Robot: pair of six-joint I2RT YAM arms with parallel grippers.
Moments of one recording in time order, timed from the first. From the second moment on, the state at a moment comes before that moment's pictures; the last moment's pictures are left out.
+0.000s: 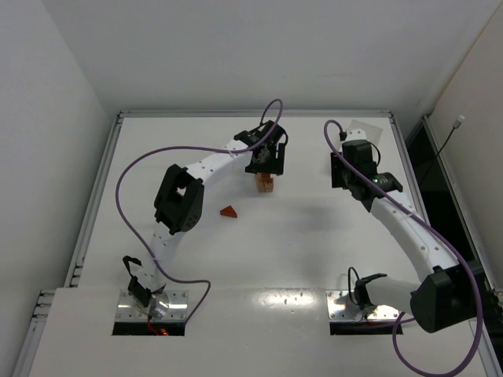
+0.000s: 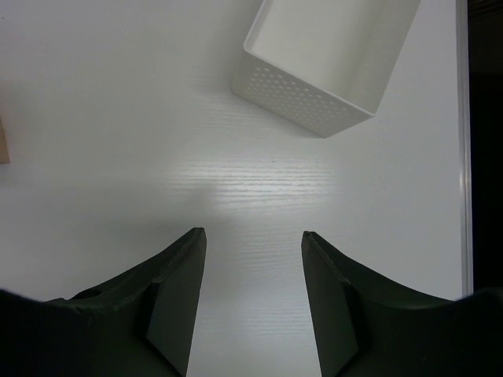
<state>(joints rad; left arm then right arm) -0.67 2.26 2.00 -0.74 -0.16 -0.52 0.26 1.21 0.96 -0.47 0.35 0.07</state>
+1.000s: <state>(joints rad) -0.68 2.00 1.96 -0.66 -0.25 -0.46 0.28 1.21 0.89 -0.41 0.18 -0.01</state>
